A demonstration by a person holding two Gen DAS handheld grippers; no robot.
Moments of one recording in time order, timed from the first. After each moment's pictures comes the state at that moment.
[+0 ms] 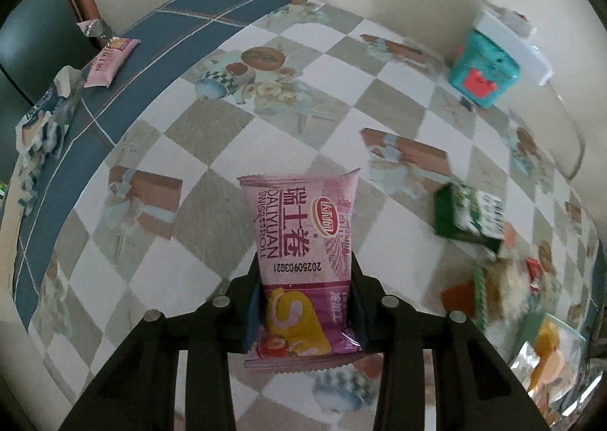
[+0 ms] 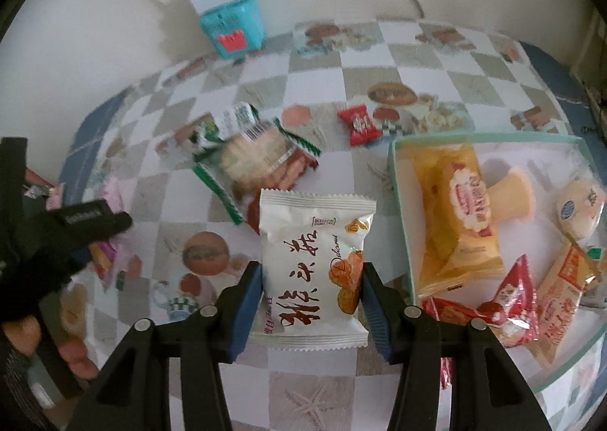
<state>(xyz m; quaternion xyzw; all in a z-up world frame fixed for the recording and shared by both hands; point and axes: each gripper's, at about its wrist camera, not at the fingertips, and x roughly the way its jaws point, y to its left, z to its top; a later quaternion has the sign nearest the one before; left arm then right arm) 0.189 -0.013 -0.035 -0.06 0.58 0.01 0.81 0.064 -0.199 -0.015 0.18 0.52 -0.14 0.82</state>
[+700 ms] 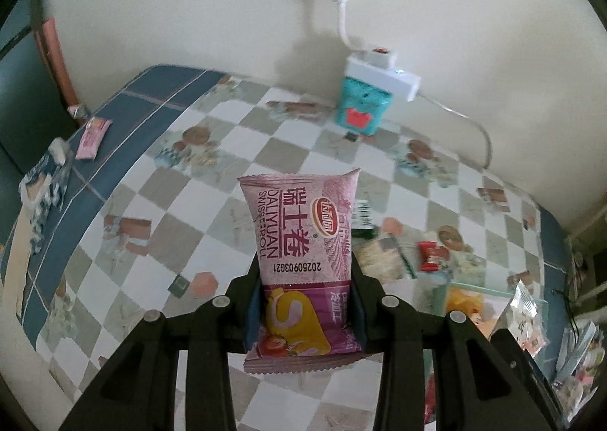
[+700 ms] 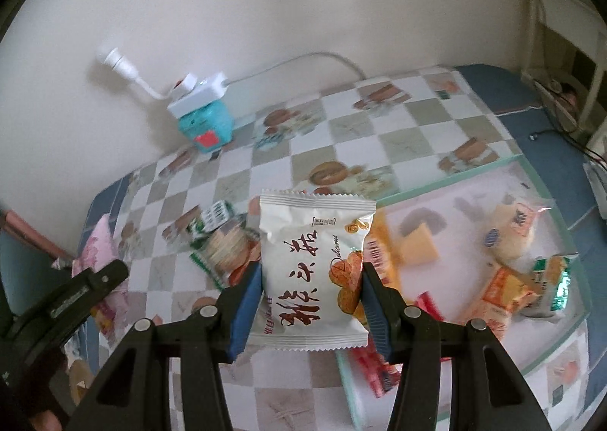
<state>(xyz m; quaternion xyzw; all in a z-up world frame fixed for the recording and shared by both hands) 0.125 -0.078 0.058 -0.03 0.48 -0.08 0.87 0.017 -0.264 0.043 0.24 0.43 -0.20 0.85</state>
